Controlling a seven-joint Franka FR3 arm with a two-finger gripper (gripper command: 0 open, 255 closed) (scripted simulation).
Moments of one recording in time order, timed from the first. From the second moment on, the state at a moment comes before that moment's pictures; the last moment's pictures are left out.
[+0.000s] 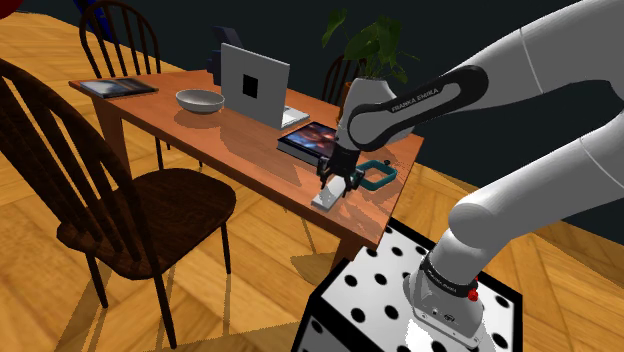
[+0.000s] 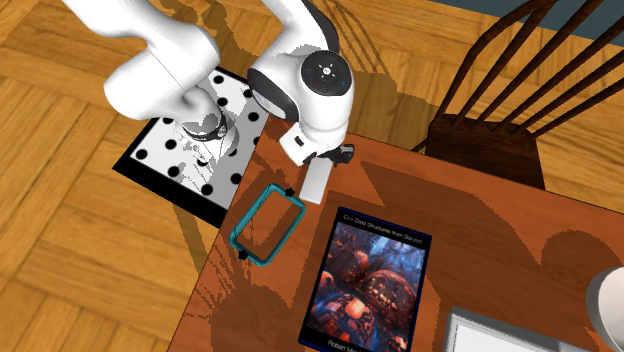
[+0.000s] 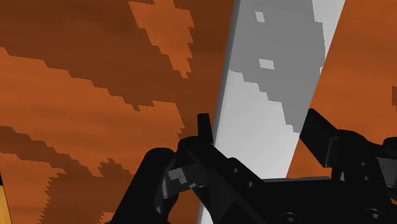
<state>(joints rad) -0.31 -0.43 0.41 -2.76 0.25 2.36 1.11</state>
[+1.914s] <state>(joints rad) -0.36 -0.64 0.23 -2.61 0.17 1.98 0.99</state>
